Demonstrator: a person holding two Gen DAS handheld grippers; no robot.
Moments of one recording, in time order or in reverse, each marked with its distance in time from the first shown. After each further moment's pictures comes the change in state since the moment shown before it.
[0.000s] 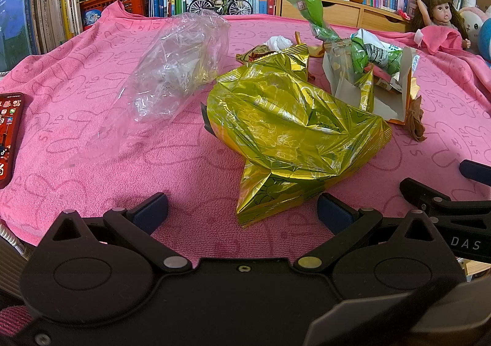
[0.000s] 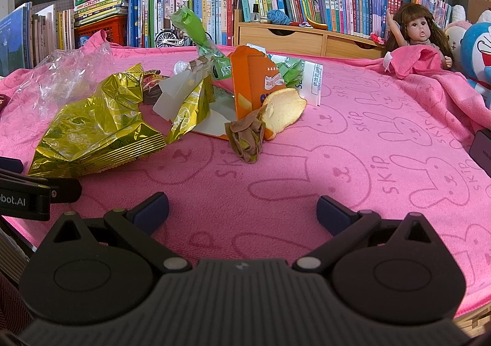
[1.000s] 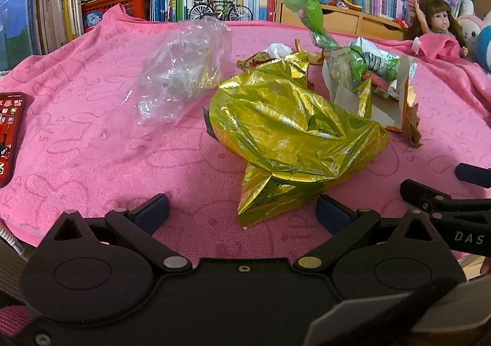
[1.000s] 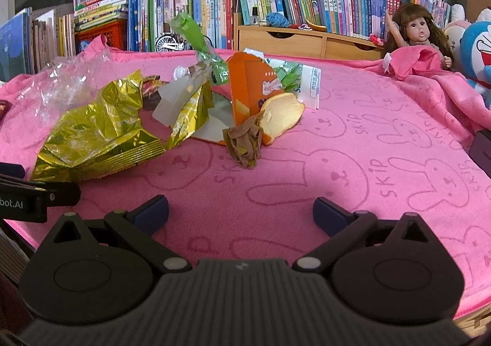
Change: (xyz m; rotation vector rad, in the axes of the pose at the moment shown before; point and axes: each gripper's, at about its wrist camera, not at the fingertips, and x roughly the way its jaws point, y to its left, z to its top) left arm -0.008 0.006 -0.001 -0.014 -0.026 -0.020; right arm -0.005 -0.005 0.004 0.022 -0.023 0.025
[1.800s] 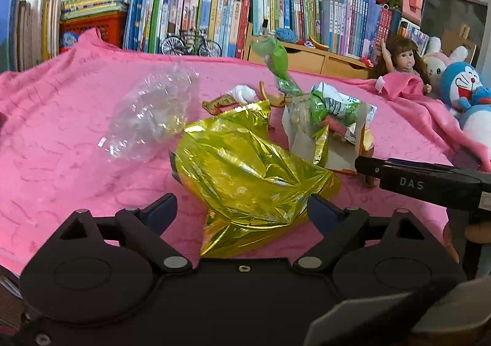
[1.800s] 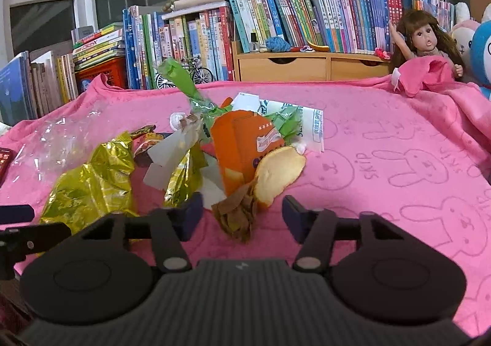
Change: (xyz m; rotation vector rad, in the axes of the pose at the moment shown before) left arm -0.012 0.002 0.015 -0.038 -0.110 -0.165; right arm 0.028 -0.018 0.039 0.063 -0.053 0.043
